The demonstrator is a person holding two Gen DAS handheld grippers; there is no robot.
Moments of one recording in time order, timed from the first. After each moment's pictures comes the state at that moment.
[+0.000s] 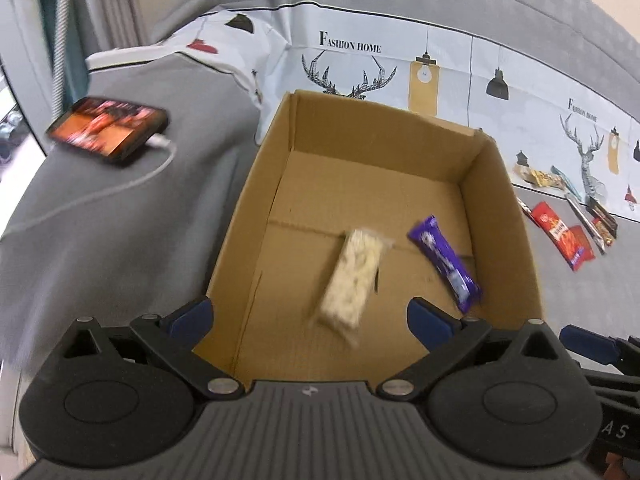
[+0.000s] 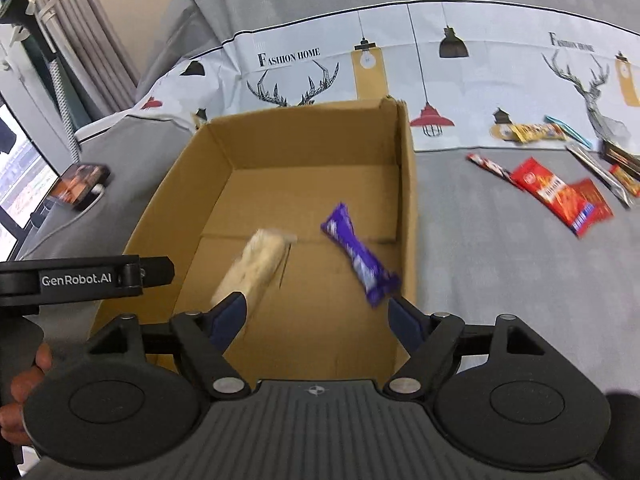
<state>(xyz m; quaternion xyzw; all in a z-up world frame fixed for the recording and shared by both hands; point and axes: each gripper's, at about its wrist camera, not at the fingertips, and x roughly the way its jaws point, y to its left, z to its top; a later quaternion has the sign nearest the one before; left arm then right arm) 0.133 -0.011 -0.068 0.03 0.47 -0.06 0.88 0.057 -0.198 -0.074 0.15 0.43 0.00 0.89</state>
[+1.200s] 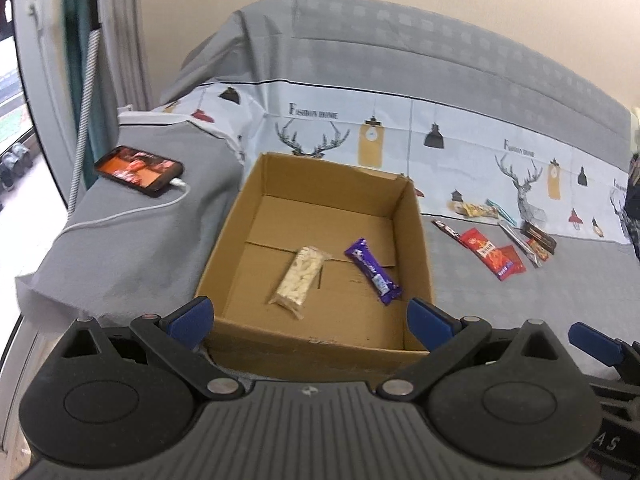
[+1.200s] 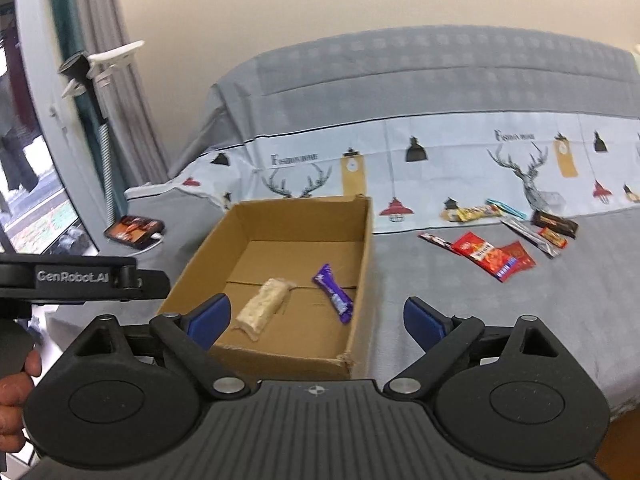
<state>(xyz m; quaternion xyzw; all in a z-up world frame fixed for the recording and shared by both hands) 0.005 -0.035 0.022 0.02 0.38 -0.09 0.92 -0.089 -0.213 0.010 0.13 0.30 -0.04 0.95</state>
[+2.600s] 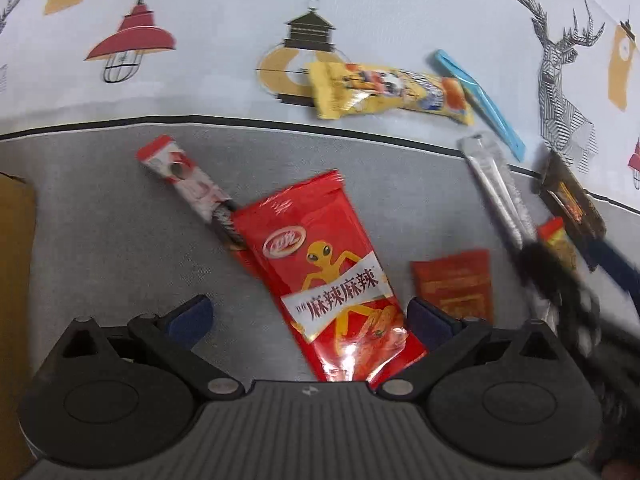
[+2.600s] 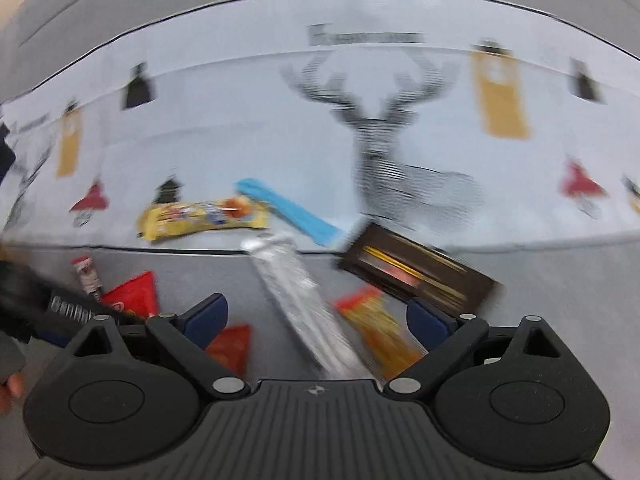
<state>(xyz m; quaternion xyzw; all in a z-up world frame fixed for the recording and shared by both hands) 0.313 -0.451 -0.255 0.04 0.63 -0.12 0.77 0.202 -0.625 -0.214 0.08 0.38 -0.05 0.92</state>
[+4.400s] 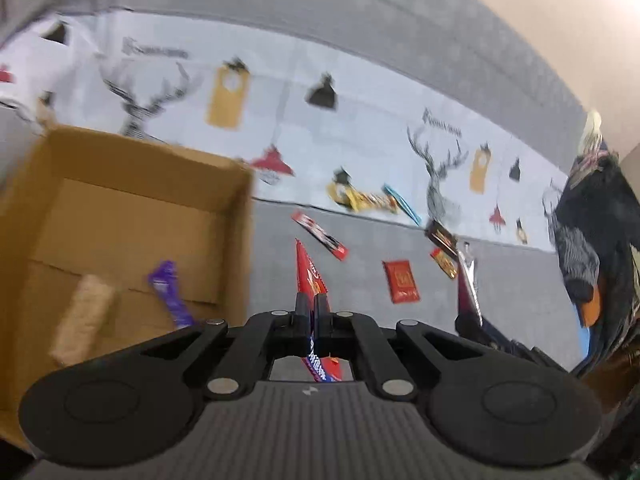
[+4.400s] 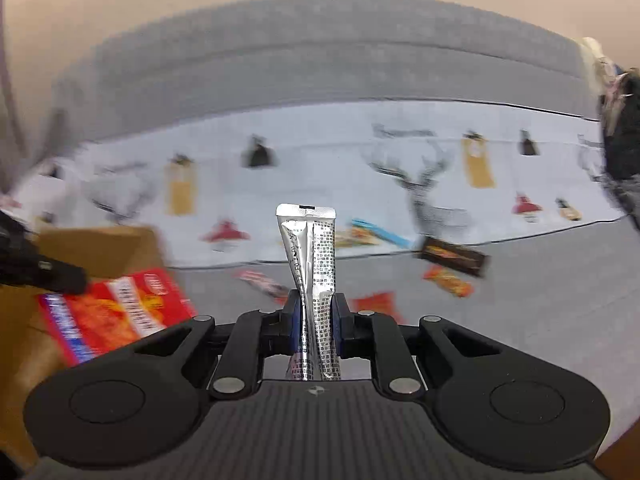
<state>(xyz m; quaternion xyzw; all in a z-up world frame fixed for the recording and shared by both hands) 0.167 -0.191 -0.019 -0.06 0.48 -0.22 0.85 0.037 -0.384 -0.055 0.09 0.31 -0.12 0.94</state>
